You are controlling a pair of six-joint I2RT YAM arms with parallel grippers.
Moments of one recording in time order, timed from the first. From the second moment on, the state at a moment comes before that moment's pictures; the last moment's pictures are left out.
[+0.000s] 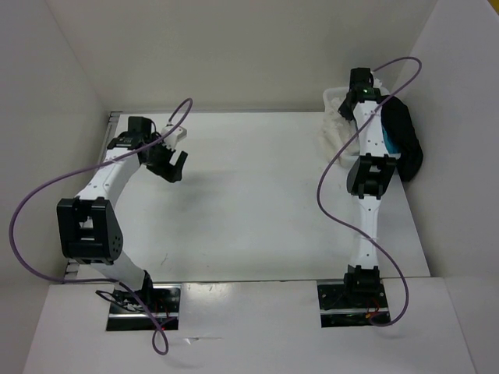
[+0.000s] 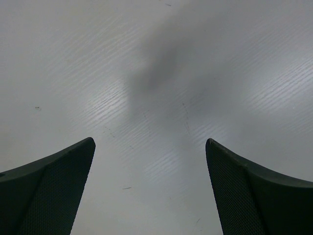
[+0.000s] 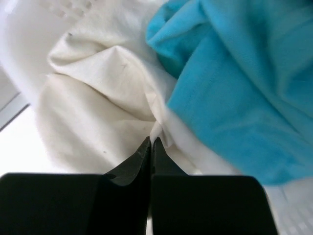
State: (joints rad) left arm 0.00 1.63 1.31 -0.70 0.32 0.48; right arm -0.08 2.64 2.76 -0.96 0.21 0.53
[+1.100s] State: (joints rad) left arm 0.08 1.14 1.22 -0.58 0.13 0.35; right arm 0.55 1.87 2.81 -0.85 -0.13 0.26
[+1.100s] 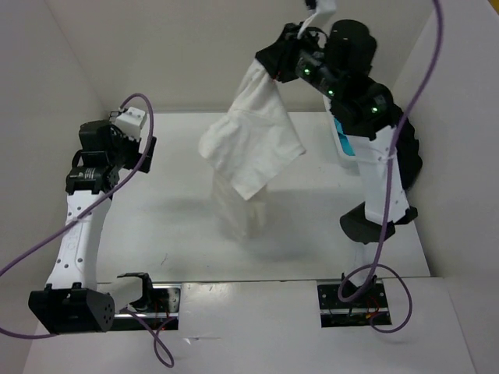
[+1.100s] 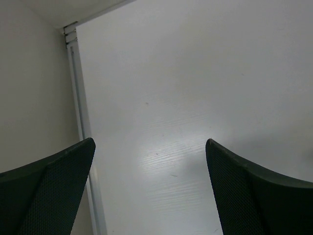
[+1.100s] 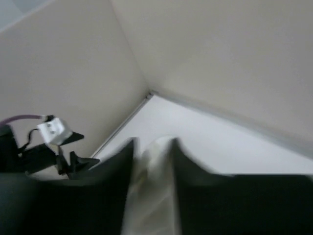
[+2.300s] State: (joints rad) left arm 0.01 0.48 0.49 -0.82 -0.11 1.14; right arm 0.82 1.86 1.40 -0.50 -0.03 0.53
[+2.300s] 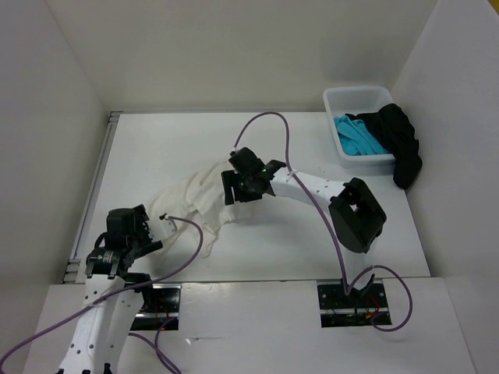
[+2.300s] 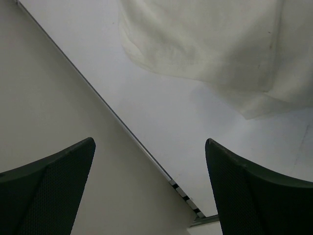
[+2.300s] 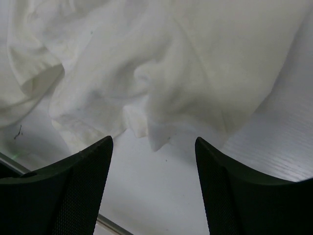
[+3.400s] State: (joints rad) left arm -0.29 1.28 1.00 -0.82 0.12 0.81; right arm 0.30 1.65 1.18 -0.55 0.10 0.62
